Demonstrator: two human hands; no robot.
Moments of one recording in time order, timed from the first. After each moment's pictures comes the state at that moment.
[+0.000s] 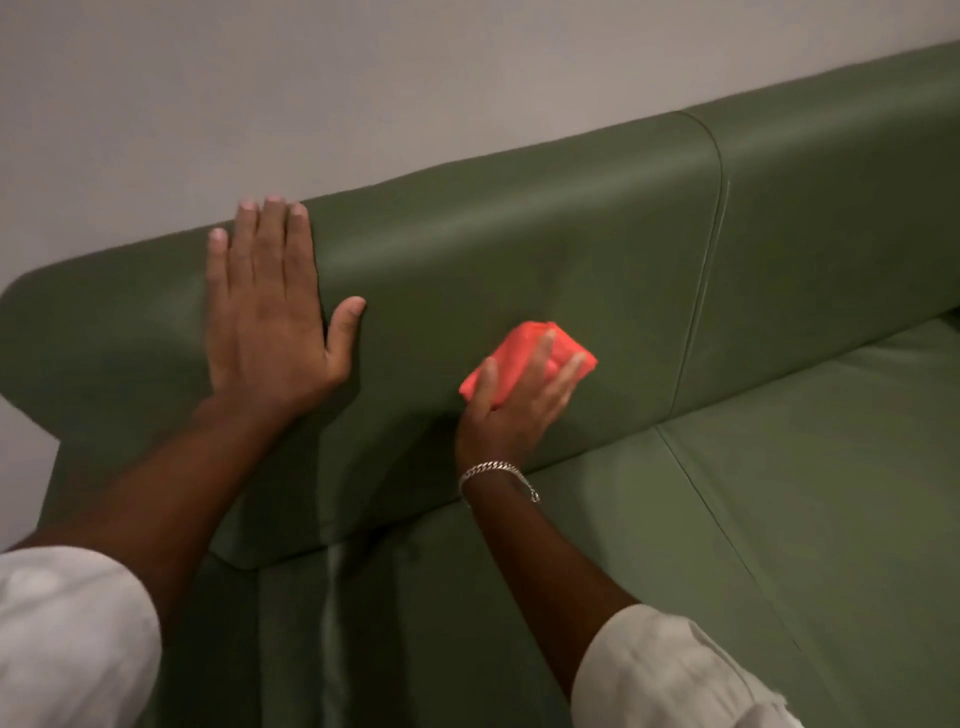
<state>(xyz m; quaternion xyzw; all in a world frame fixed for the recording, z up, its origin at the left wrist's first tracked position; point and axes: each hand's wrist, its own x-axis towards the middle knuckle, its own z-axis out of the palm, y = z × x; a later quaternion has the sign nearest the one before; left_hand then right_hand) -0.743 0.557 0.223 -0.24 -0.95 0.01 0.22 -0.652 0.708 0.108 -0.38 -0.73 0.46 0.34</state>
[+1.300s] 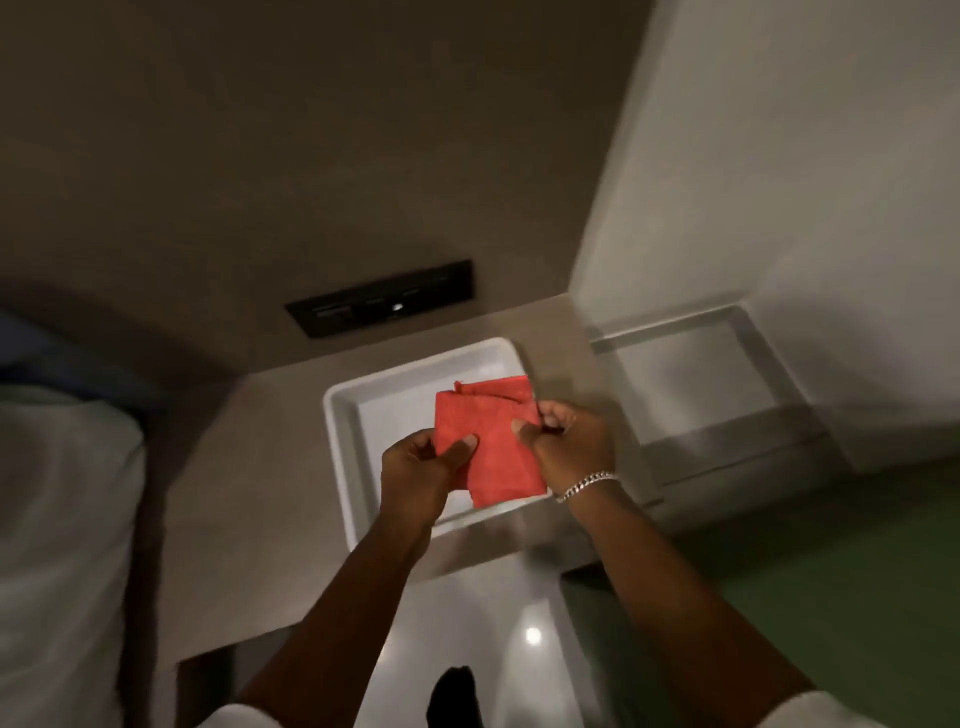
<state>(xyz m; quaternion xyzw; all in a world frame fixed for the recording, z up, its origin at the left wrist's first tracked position) -0.065 0.090 0.074 0.63 -0.36 -0.62 0.30 -0.218 0.118 0.077 0.29 -0.77 0.42 -0.38</state>
